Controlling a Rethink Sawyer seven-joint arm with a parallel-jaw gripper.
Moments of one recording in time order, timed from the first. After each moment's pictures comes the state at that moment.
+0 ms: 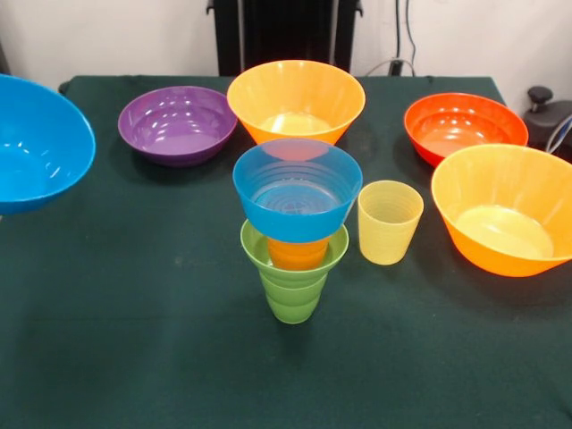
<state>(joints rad) -1.25 -0.78 0.75 1.76 -0.44 0.32 2.00</state>
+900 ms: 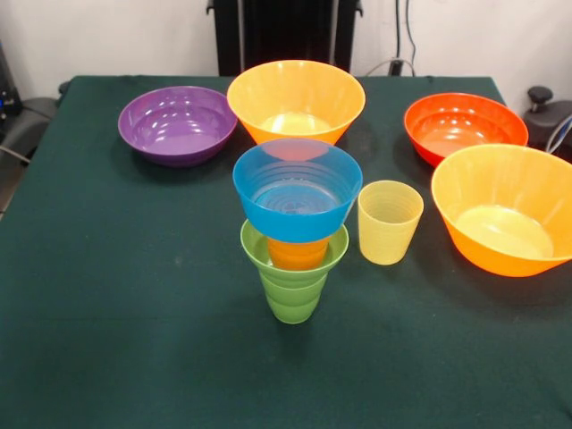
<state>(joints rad) -1.49 -1.02 0.98 1.77 -0.22 0.64 2.00</state>
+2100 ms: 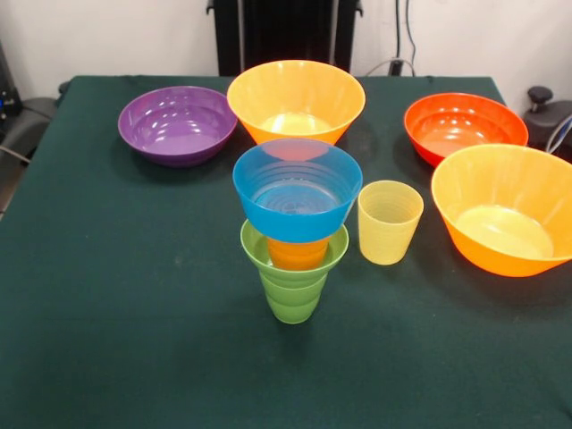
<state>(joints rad) -1.52 -1.14 1.13 1.68 -0.16 0.74 2.00</state>
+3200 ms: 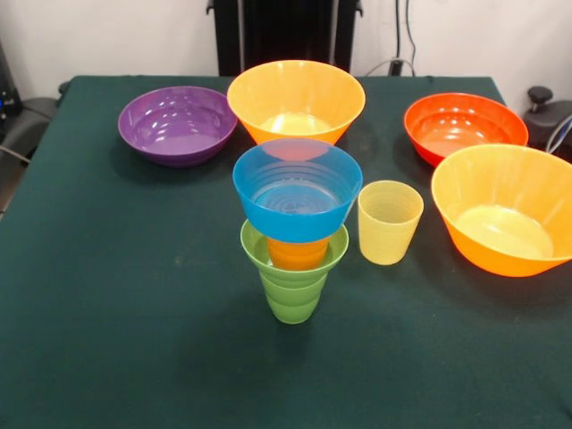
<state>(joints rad) -1.42 -1.20 1.12 1.68 -0.15 0.74 2.00</state>
